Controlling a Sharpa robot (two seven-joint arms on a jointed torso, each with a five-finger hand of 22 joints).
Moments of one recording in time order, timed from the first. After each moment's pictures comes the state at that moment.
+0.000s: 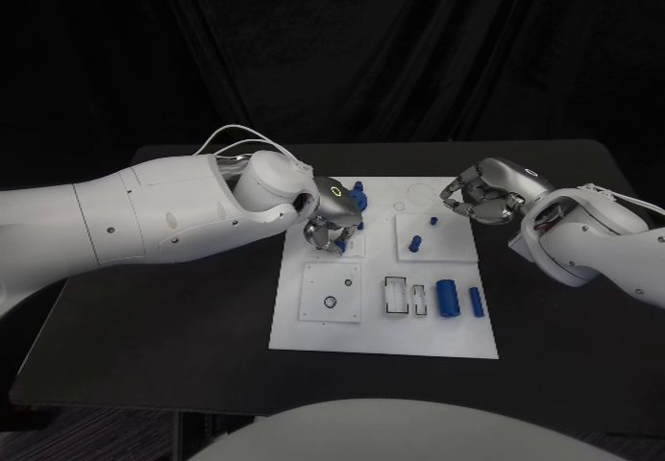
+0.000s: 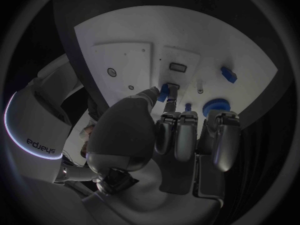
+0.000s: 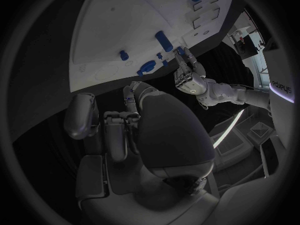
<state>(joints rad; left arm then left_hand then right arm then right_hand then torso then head) 1.39 -0.59 -0.21 1.40 -1.97 0.19 0.19 1.30 -0.09 0.30 0.25 0.14 1.02 0.12 0.07 0.40 1.46 0.04 1.57 1.31 1.46 0.00 1.57 1.31 0.01 1.47 0.12 1.57 1.31 1.32 -0.95 -0.25 1.55 -1.27 -0.51 -0.04 1.49 -0.09 0.29 0.25 0.39 1.02 0.11 0.14 0.16 1.47 0.03 1.56 1.31 1.46 -0.03 1.57 1.31 0.09 1.42 0.08 1.16 1.31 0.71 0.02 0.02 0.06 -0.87</state>
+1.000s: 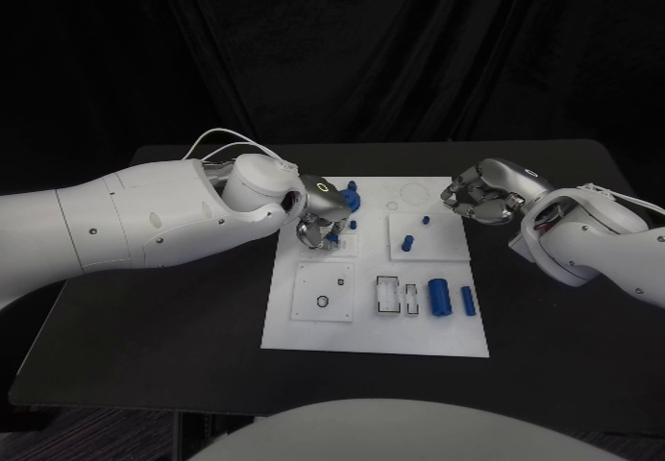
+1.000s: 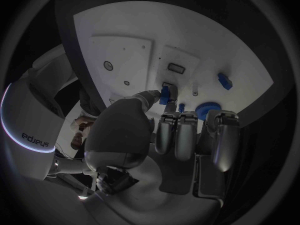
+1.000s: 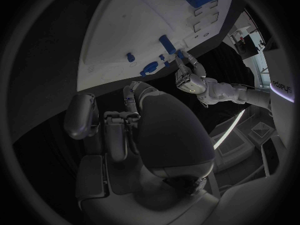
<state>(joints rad) 1.38 -0.64 -0.21 1.43 -1.87 0.17 0.08 1.20 -0.03 0.43 0.20 0.39 1.05 0.08 0.16 0.57 1.47 0.02 1.57 1.31 1.47 -0.02 1.57 1.31 0.01 1.47 0.10 1.57 1.31 1.32 -0.95 -0.25 1.54 -1.27 -0.50 -0.05 1.49 -0.09 0.29 0.25 0.39 1.02 0.11 0.14 0.16 1.47 0.03 1.56 1.31 1.46 -0.03 1.57 1.31 0.09 1.42 0.08 1.16 1.31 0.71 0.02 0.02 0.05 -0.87</state>
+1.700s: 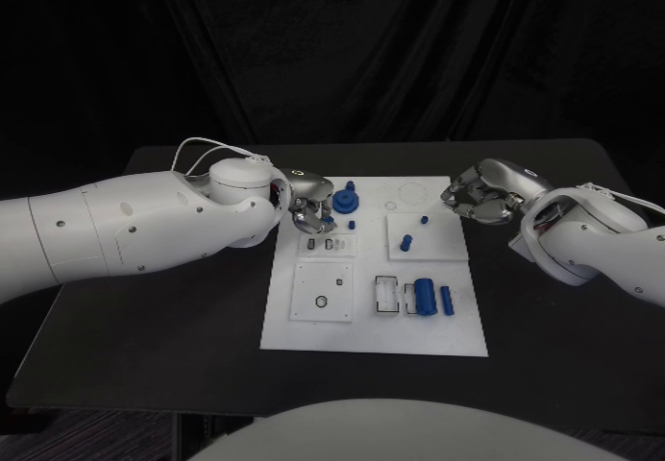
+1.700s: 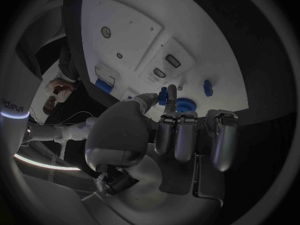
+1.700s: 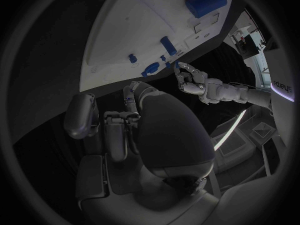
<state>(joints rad) 1.38 -0.69 -0.21 1.50 -1.53 0.06 -0.24 1.14 -0.01 0.40 0.19 0.44 1.02 0.07 0.23 0.72 1.47 0.01 1.57 1.31 1.47 -0.03 1.57 1.31 0.01 1.47 0.08 1.57 1.31 1.32 -0.95 -0.25 1.55 -1.27 -0.49 -0.06 1.49 -0.09 0.29 0.25 0.39 1.02 0.11 0.14 0.16 1.47 0.03 1.56 1.31 1.46 -0.03 1.57 1.31 0.09 1.42 0.08 1.15 1.31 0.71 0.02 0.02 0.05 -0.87</state>
